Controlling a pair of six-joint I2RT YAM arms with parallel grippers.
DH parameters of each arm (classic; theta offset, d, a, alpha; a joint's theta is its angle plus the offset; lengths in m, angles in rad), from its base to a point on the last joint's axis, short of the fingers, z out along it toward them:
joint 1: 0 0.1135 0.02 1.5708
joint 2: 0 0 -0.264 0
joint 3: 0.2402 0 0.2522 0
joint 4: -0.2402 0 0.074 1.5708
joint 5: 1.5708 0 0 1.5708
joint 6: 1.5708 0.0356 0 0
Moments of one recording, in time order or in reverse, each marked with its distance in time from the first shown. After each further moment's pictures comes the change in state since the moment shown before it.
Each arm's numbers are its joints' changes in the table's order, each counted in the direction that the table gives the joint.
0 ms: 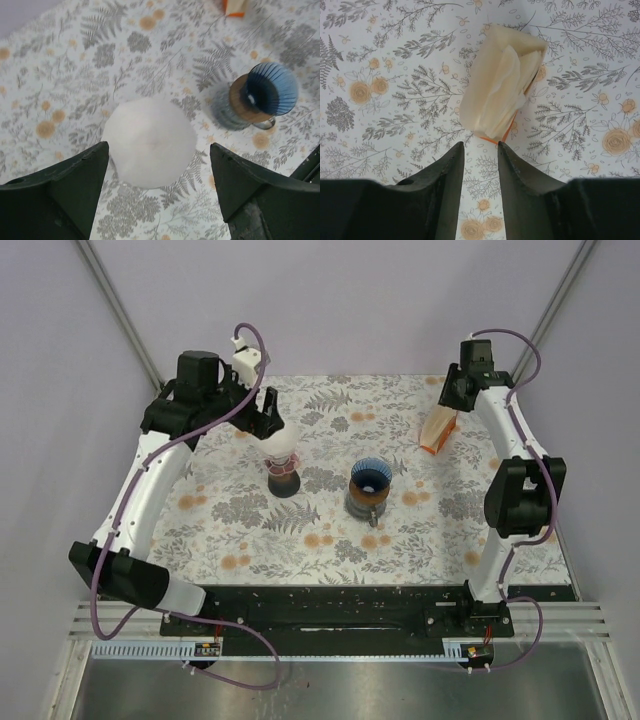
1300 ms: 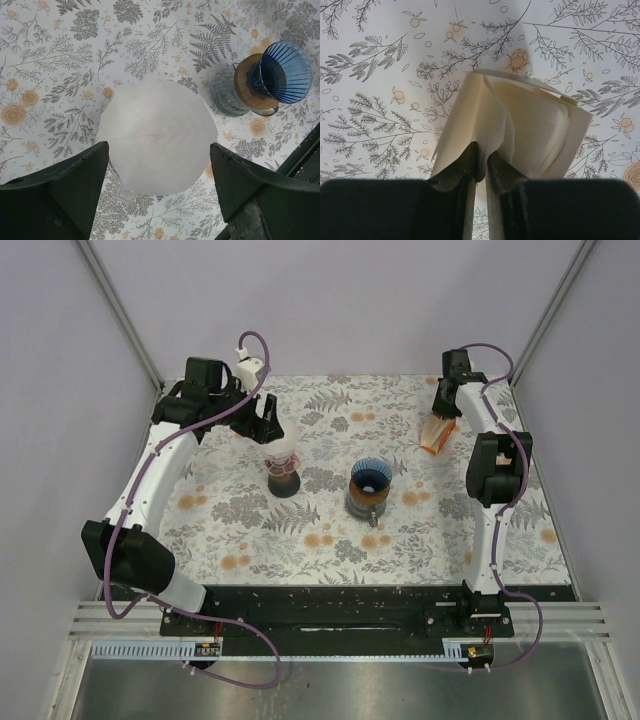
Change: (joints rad) left arm 0.101 -0.085 -0.106 0.014 0.102 0.008; right arm 0.000 -0.392 0.267 -0.043 0.092 -0.001
